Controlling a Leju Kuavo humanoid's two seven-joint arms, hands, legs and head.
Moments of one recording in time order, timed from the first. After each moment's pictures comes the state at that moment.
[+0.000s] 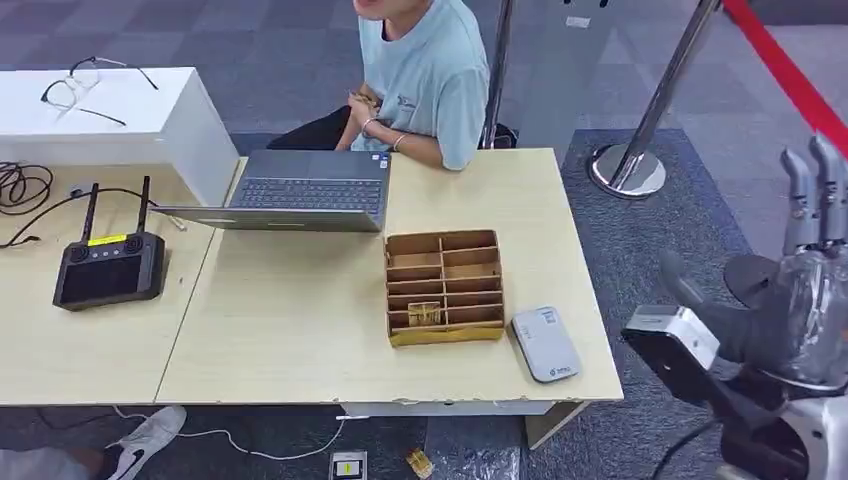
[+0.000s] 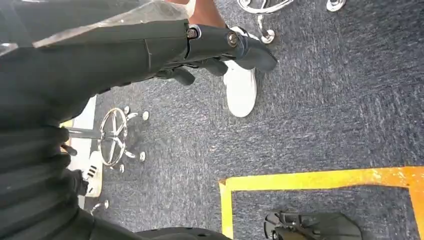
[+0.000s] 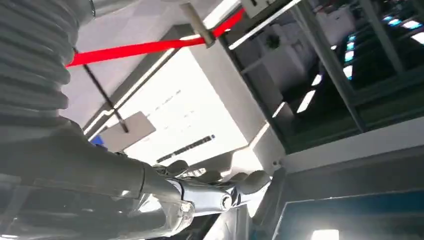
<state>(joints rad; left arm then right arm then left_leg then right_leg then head) -0.10 0.03 -1.06 -0.20 0.60 0.57 0.30 0.01 -0.64 0.21 -2.38 1.17 -0.46 0.69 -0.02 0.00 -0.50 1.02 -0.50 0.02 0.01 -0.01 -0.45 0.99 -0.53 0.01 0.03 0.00</state>
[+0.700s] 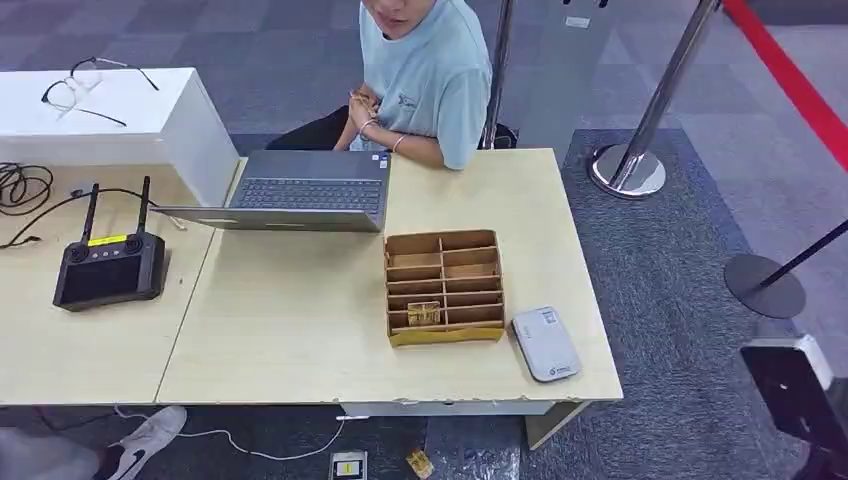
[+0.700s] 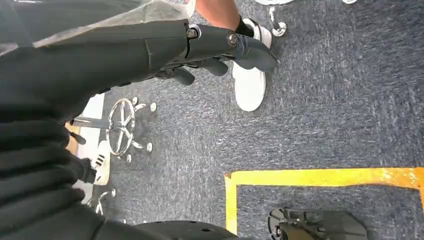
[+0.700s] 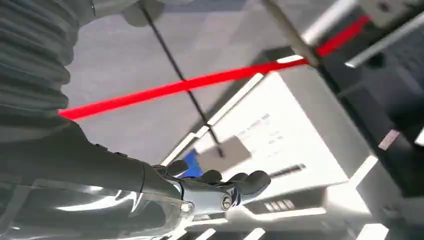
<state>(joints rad) -0.10 0.02 -1.06 -0.20 0.63 0.59 0.33 0.45 -0.56 -0.21 -2.19 0.85 -0.67 0.56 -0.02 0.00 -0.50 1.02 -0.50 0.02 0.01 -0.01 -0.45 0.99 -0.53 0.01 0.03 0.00</state>
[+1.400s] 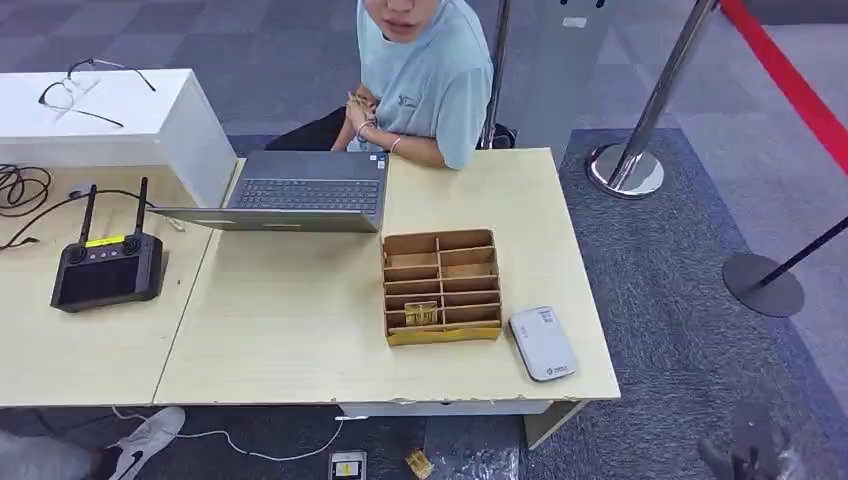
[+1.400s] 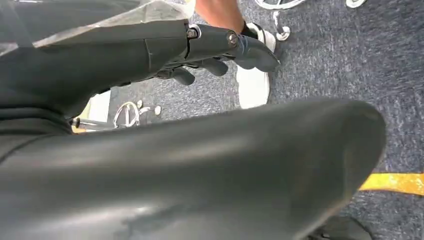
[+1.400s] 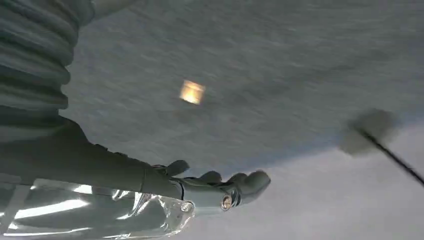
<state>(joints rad) -0.11 0.03 -1.06 -0.20 0.61 0.59 0.36 0.09 -0.24 -0.31 -0.92 0.26 -0.69 0.11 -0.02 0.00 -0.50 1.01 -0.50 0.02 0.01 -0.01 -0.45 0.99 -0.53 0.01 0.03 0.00</state>
